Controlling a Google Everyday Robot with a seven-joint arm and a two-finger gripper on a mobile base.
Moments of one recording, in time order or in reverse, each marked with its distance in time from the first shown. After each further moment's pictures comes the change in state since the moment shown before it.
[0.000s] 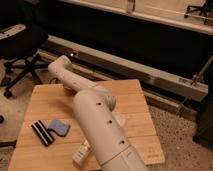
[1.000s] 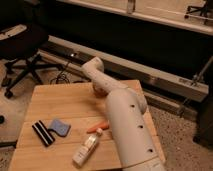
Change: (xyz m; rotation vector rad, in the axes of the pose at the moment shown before) arm -0.204 0.047 0.044 0.070 -0.210 0.224
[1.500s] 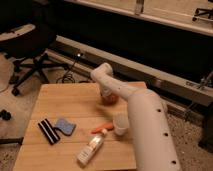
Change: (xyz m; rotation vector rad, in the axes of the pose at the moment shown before) arm -0.083 -0.033 0.011 0.081 -0.041 0.032
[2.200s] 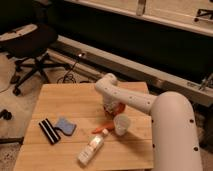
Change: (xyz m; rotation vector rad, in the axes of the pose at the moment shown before) arm -0.055 -0.083 -0.001 0.077 -0.020 -0.129
